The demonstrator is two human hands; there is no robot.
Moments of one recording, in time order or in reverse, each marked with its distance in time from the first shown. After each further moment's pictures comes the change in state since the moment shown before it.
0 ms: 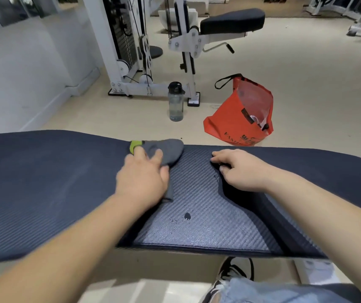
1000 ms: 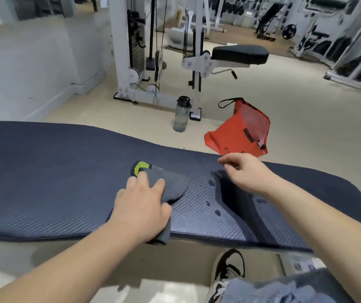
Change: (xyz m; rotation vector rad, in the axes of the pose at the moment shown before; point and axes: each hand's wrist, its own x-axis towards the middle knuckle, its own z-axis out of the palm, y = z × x) left_hand -0.088 -0.088 -0.033 -0.092 -0.142 0.089; right_hand -0.021 -0.097 0.007 0.079 0.229 0.098
